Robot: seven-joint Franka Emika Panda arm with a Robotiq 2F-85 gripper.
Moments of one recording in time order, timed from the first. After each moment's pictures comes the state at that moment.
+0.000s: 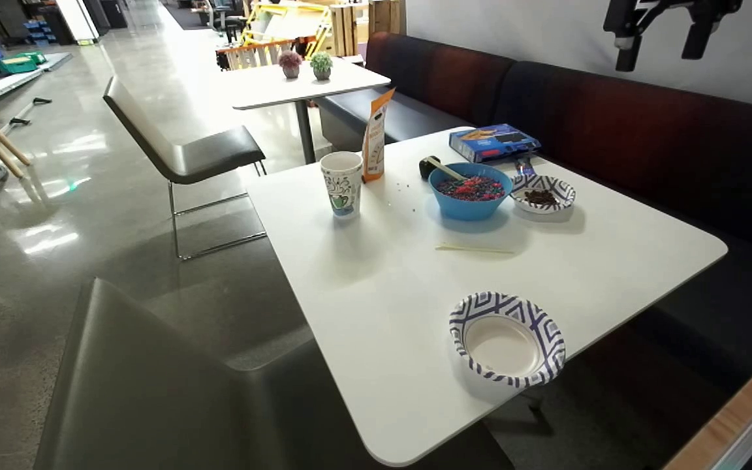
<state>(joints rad) -0.11 -0.50 -0.05 -2.45 -0.10 1.85 0.18</state>
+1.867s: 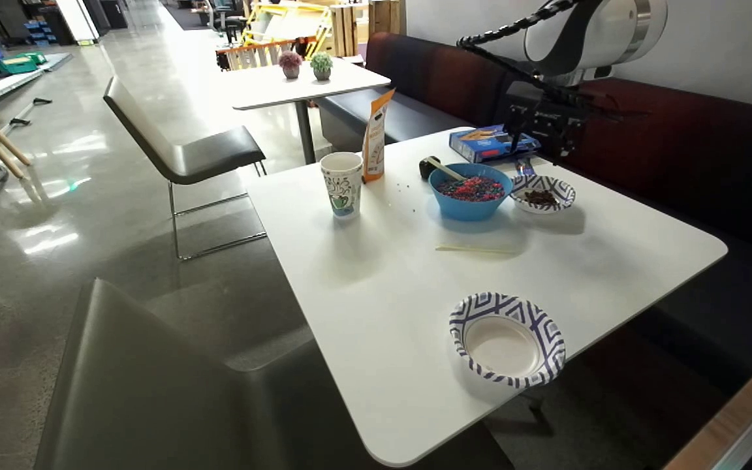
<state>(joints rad) -0.07 0.33 -0.20 -2.19 0.01 2.65 0.86</state>
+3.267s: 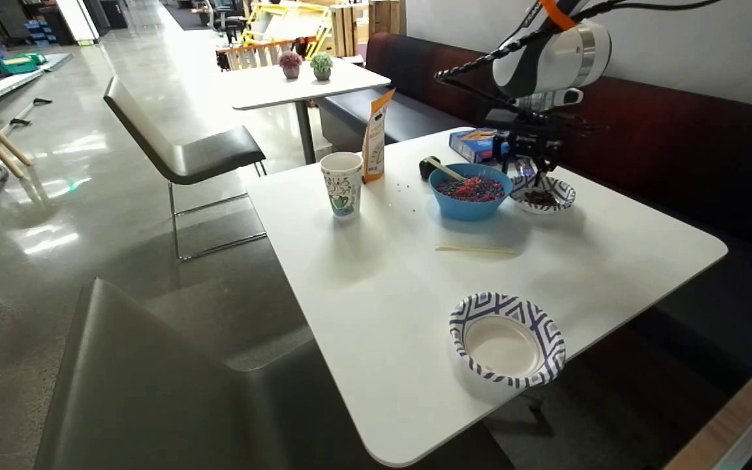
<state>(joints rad) -0.08 0.59 -0.20 -1.91 0.08 2.46 0.84</state>
